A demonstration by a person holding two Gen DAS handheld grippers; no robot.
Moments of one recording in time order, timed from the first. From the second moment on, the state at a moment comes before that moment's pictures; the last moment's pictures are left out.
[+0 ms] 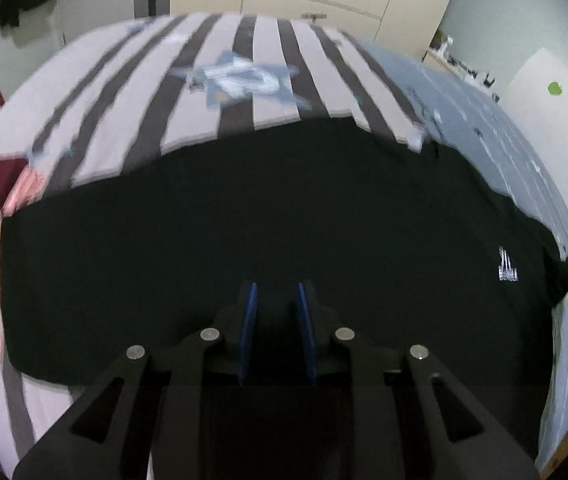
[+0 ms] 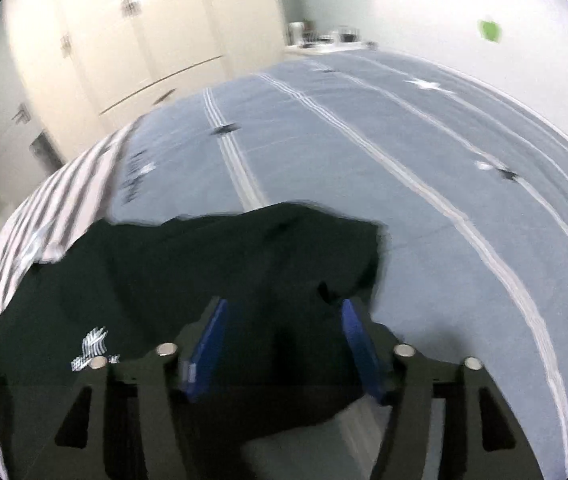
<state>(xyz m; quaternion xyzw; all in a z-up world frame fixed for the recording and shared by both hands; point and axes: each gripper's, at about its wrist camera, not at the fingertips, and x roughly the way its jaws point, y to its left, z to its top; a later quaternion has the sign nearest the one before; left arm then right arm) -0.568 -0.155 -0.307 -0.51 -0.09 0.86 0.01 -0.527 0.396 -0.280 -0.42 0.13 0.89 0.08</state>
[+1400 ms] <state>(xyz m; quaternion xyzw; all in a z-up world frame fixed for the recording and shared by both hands) -0.518 -0.106 -0.336 -0.55 -0.15 0.82 -0.01 -0.504 0.443 -0.317 -0.50 0.15 0.86 0.03</state>
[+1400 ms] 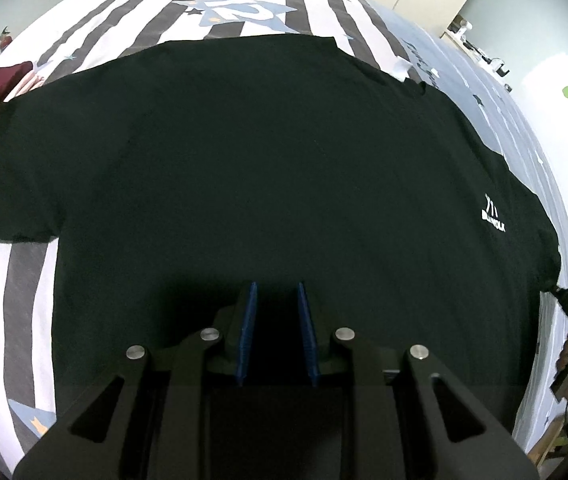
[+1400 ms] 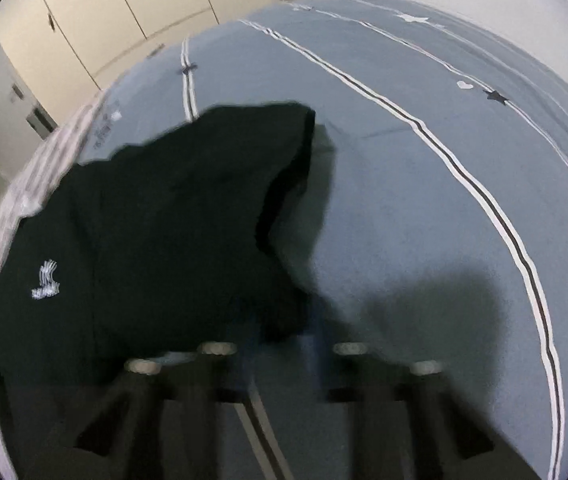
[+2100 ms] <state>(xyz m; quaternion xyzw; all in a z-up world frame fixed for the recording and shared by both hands) -0.509 -0.109 -0.344 -0.56 -0.16 0.81 -0.02 -0.523 0.452 -0.276 -0.46 0.08 0.88 0.10</state>
